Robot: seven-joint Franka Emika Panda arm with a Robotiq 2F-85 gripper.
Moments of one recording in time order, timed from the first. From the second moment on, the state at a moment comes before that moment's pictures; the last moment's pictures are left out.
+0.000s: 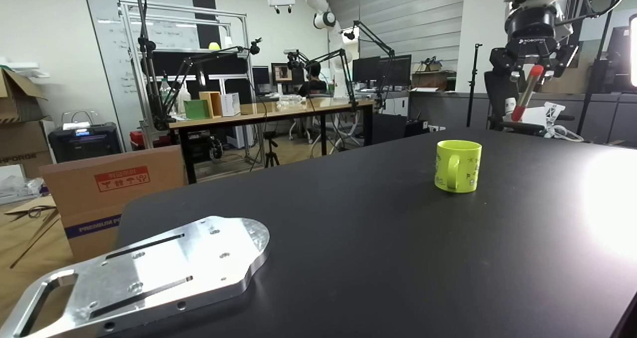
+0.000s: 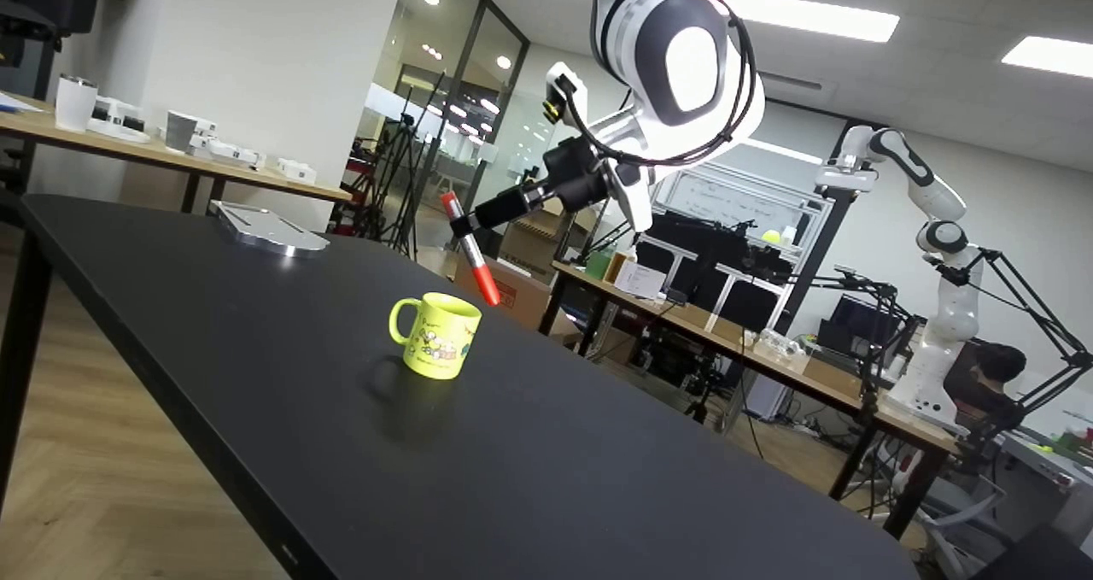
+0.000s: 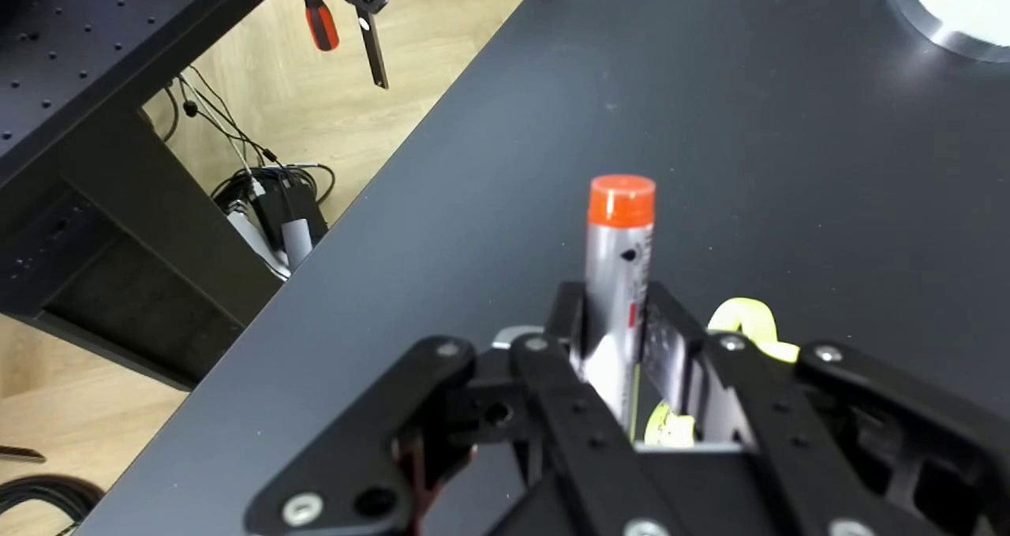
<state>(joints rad) -0.21 0.57 -0.12 -1.69 0.55 1.62 0.47</state>
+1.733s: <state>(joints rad) -0.21 0.92 -0.09 -1.23 0.79 1.36 0.58</state>
